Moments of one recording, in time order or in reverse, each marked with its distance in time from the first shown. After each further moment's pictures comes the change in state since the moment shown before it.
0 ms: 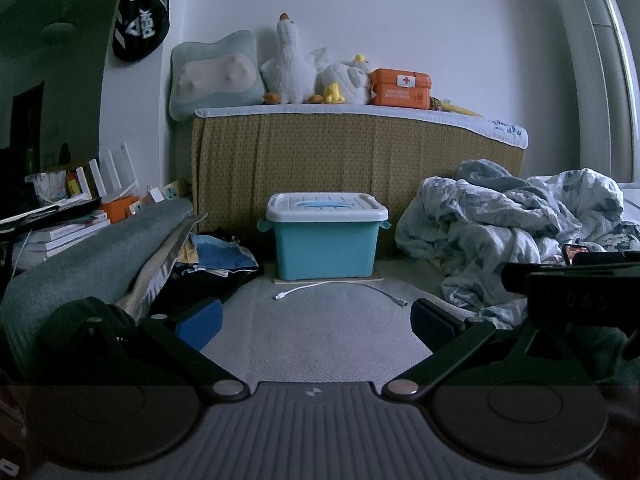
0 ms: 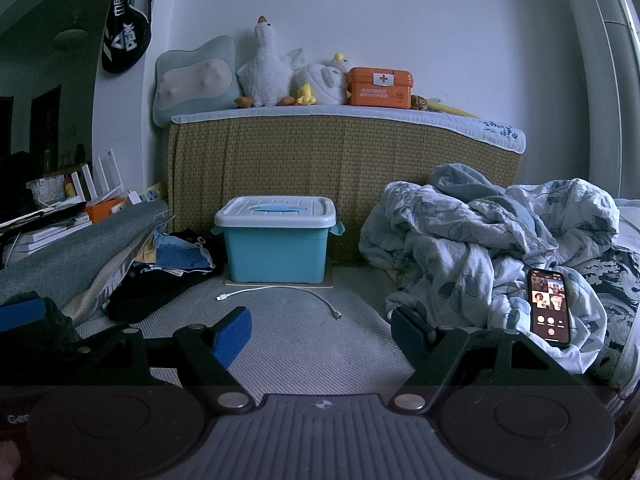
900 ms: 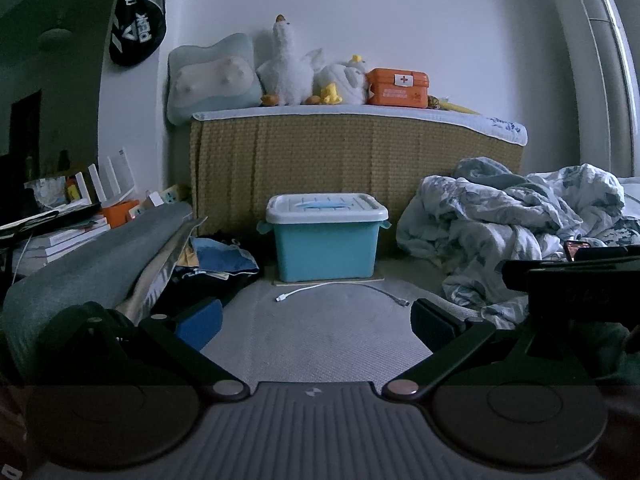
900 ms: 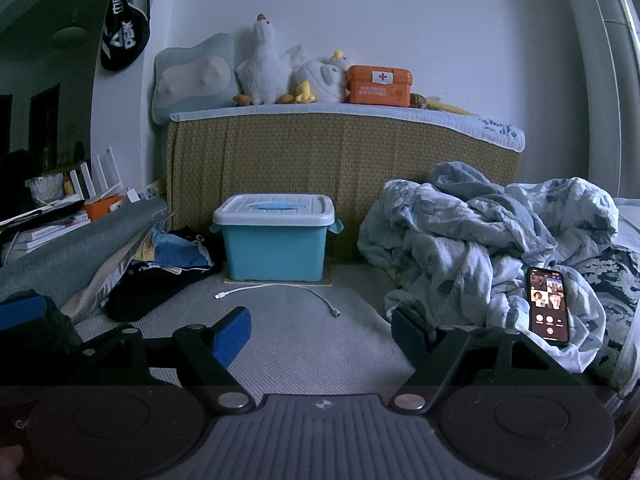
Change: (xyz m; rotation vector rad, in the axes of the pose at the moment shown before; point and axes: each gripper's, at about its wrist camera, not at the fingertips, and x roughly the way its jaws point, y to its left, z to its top) left arm 0.003 -0.002 -0.001 0.014 -0.003 0.002; right arm 0.001 0.001 0.000 -0.001 0.004 -0.004
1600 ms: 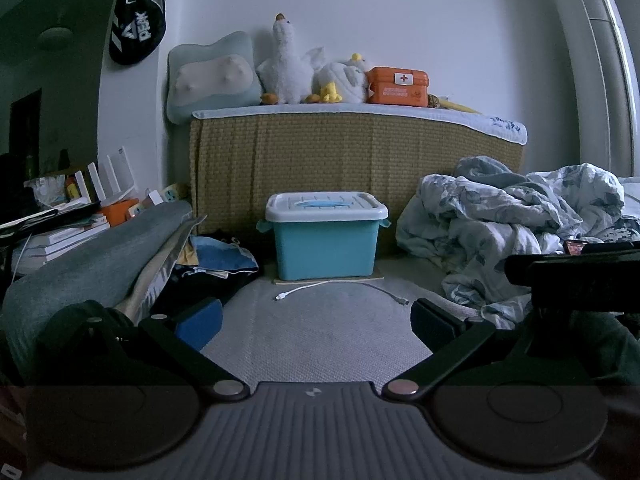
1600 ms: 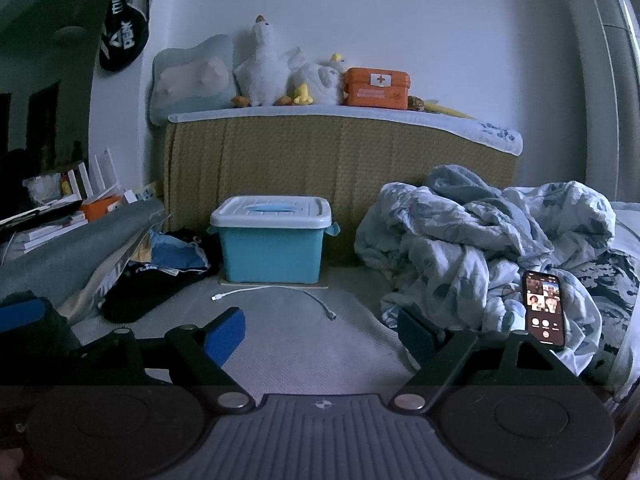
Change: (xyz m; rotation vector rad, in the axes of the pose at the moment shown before) left arm 0.000 0.001 0.000 0.001 0.004 -0.003; right arm 0.000 -0.003 0.002 0.006 -0.001 -0.002
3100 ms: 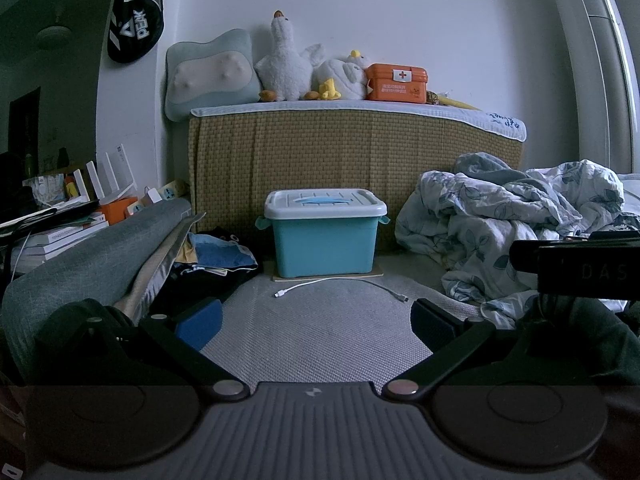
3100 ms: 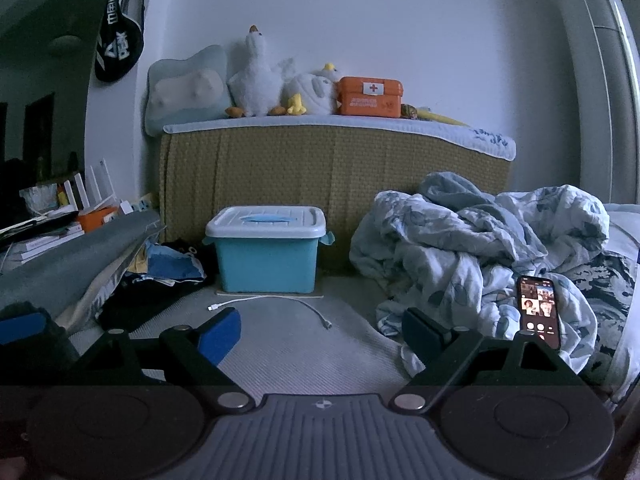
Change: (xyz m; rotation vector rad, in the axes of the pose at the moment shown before) left arm 0.001 -0.002 -0.001 0.003 0.009 -0.002; right arm -0.004 -0.001 0.002 0.003 -0.030 -0.019
